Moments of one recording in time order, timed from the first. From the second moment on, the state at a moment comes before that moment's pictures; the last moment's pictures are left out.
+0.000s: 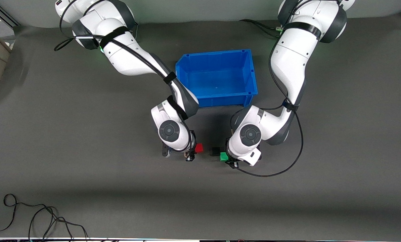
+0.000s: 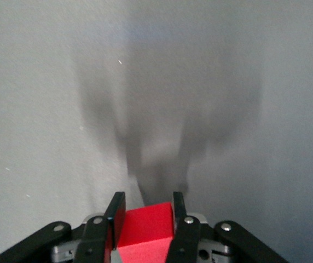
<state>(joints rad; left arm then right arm) -0.50 0.92 -0.06 -1.28 -0.09 2.29 -2.22 0.64 0.99 -0.05 -1.14 0.21 2.16 2.15</state>
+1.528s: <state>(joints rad) -0.54 0.92 -0.06 -1.28 -0.06 2.17 -2.24 0.68 1.01 -0.05 -1.13 0.21 2.20 2.19</state>
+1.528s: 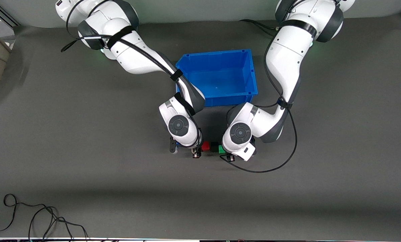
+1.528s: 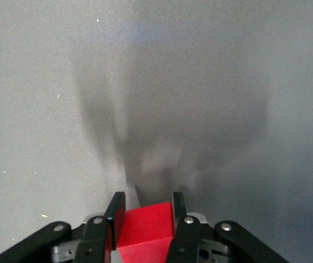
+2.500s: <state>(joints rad) -0.56 0.92 -0.06 -1.27 -0.06 2.17 -2.23 0.68 1.03 -0.06 -1.13 0.21 2.22 2.20</state>
